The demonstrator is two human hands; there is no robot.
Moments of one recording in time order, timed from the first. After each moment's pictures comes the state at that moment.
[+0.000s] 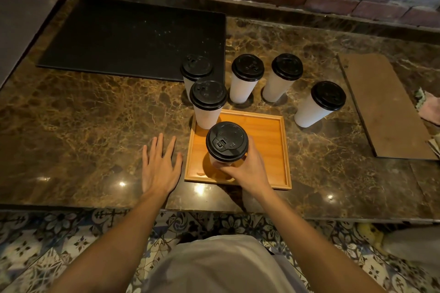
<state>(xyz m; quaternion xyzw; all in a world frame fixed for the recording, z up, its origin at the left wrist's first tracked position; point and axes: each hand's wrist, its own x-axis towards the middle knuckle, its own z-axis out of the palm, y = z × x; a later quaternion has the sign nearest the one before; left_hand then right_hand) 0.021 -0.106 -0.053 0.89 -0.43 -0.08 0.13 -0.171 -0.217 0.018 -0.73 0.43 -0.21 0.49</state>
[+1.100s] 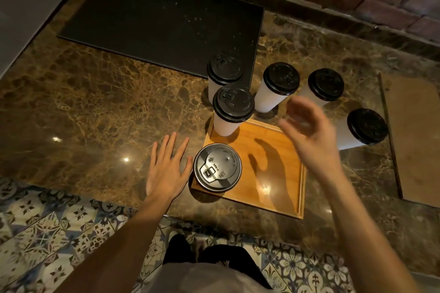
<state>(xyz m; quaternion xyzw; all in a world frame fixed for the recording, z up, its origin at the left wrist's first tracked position) 0.024 -0.112 -0.041 0.89 -0.44 -0.11 0.09 -0.159 -0.306 0.127 -0.78 0.40 -0.23 0.43</state>
